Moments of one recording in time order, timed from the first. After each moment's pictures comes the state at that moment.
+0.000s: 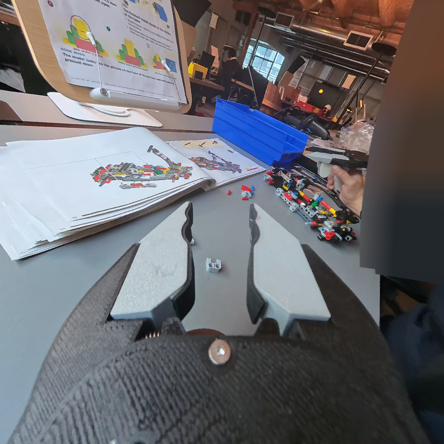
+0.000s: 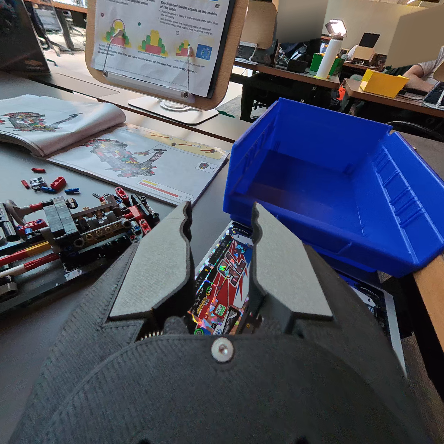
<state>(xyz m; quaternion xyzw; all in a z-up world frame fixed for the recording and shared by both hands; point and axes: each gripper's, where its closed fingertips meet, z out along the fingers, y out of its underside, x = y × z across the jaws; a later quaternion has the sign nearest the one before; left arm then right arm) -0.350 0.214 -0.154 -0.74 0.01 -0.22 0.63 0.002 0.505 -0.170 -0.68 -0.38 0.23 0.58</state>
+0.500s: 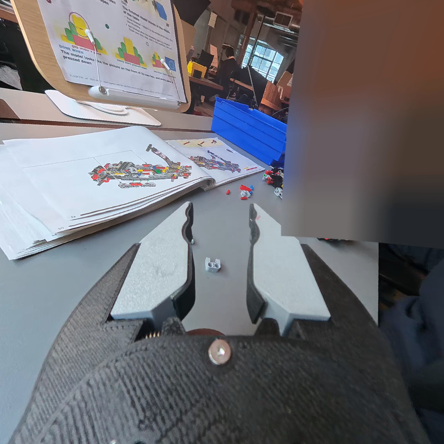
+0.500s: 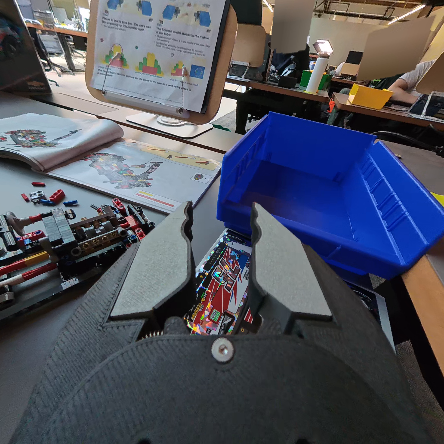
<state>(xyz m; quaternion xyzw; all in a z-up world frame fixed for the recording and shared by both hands) -0.350 0.215 -0.154 -0.74 0.01 -0.23 0.63 0.008 0.508 -0.160 -0.67 -0.36 0.24 0.60</state>
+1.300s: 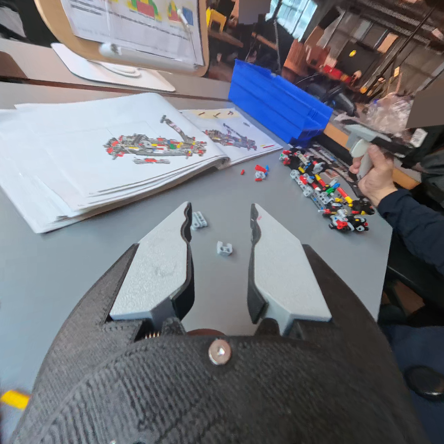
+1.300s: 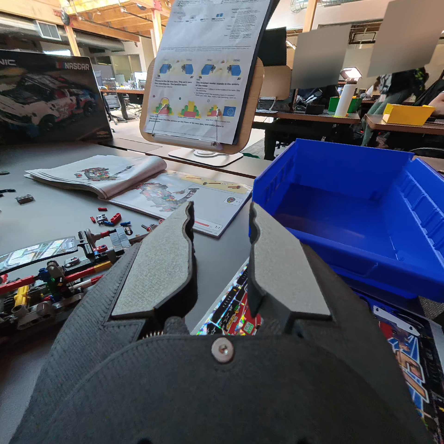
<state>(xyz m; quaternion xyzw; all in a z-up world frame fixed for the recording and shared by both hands) -0.363 0.214 -0.167 -0.79 -0.01 -0.21 0.57 -0.001 0.478 -0.137 -0.63 -0.35 0.33 0.61</state>
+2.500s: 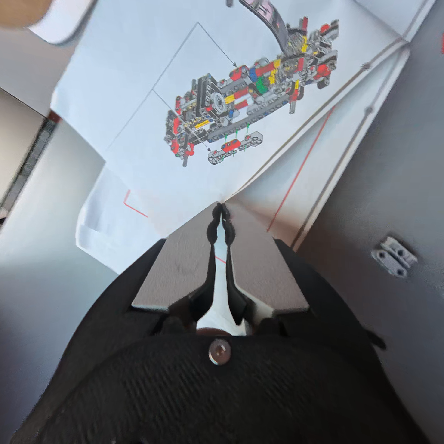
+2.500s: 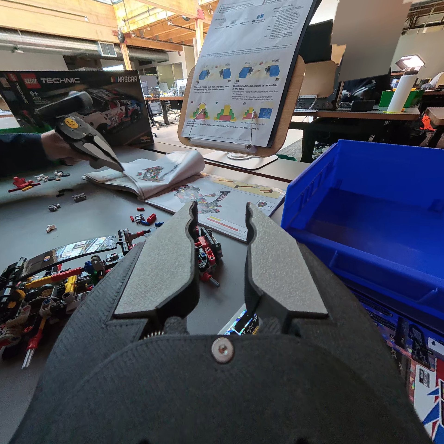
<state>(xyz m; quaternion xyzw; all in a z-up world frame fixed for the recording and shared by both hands) -0.453 0.348 -0.234 -0.91 0.25 0.02 0.32 -0.018 0.459 -0.133 -0.60 -0.39 0.40 0.57</state>
